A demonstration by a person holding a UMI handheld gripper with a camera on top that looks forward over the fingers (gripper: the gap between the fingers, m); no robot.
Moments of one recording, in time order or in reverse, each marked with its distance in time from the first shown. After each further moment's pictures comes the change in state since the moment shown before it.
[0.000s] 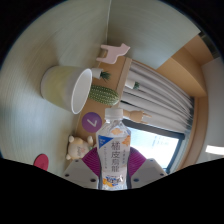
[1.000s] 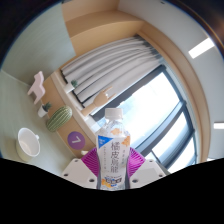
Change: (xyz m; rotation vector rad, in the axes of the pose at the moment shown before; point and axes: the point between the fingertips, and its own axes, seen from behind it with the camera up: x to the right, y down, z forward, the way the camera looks) arm 0.085 0.071 -0.005 -0.096 0.053 0.930
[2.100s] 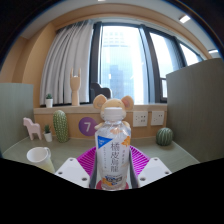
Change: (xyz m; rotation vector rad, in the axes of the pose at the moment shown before) arm -0.080 0.164 -0.005 -0.217 -0.132 0.933
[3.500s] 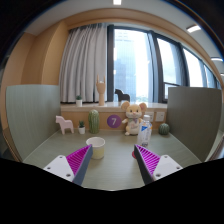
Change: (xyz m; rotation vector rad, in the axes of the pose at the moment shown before) arm -0.150 -0.031 -0.237 -0.077 -0.016 -0.031
